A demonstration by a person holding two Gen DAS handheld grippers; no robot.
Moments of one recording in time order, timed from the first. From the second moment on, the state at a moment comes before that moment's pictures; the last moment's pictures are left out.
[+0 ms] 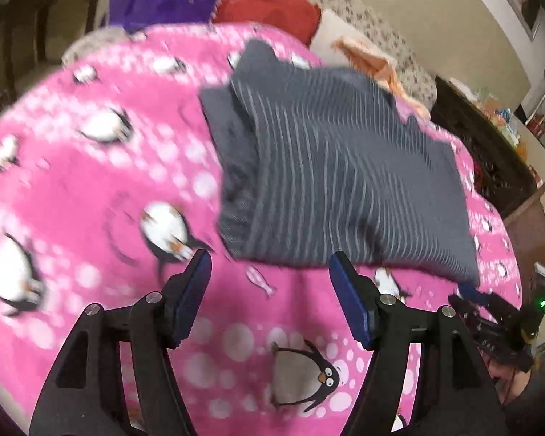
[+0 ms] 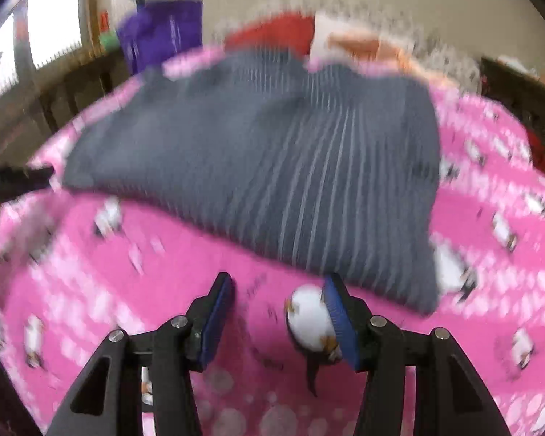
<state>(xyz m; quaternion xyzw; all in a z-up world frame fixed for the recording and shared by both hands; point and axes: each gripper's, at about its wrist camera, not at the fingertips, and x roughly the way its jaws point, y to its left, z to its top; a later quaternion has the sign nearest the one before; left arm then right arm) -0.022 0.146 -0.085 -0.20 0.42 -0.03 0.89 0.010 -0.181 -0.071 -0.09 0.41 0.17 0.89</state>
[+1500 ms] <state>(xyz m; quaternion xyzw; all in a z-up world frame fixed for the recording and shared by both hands) 0.149 0.135 -0.074 0.01 0.46 -0.13 0.88 0.031 -0.203 -0.082 -0.02 0.45 0.16 0.88</state>
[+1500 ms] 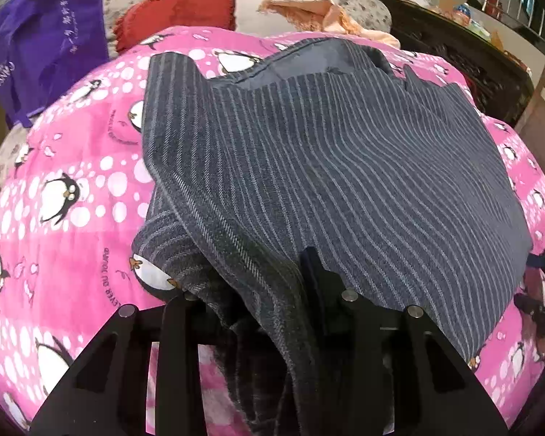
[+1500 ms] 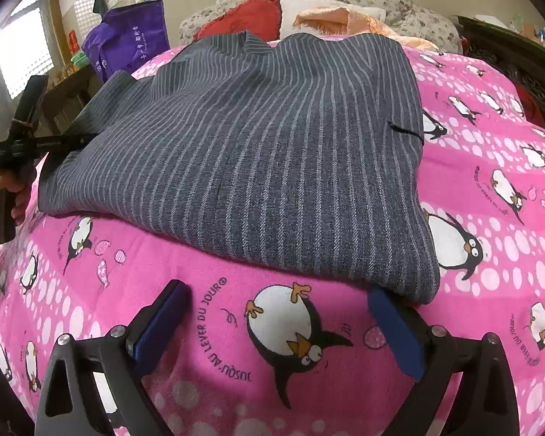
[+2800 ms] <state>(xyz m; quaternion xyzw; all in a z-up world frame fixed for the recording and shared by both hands) 0.164 0.036 0.031 -0.30 0.41 -0.25 0.82 0.018 -0.381 -0.074 -0.06 0.40 -0.09 0.91</state>
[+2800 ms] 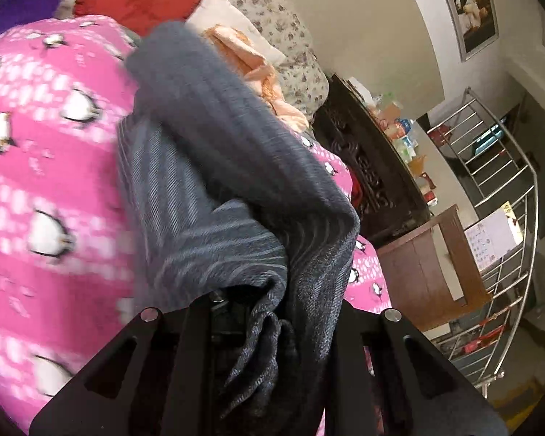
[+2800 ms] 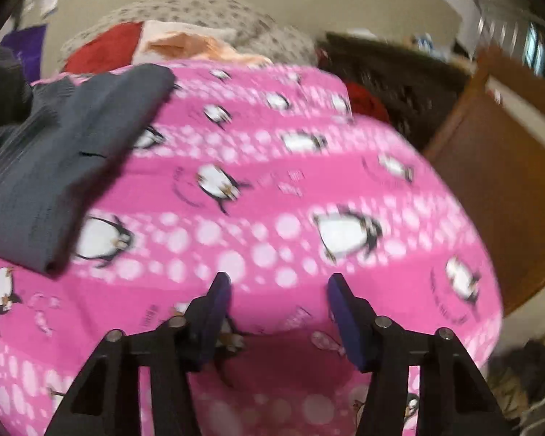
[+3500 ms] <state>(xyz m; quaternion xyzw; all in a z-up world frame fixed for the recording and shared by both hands) 0.196 -0.173 -0.041 -0.25 0.46 -0.23 0.82 0.011 -0.385 -0.094 -0.02 0.36 -0.04 0.93</state>
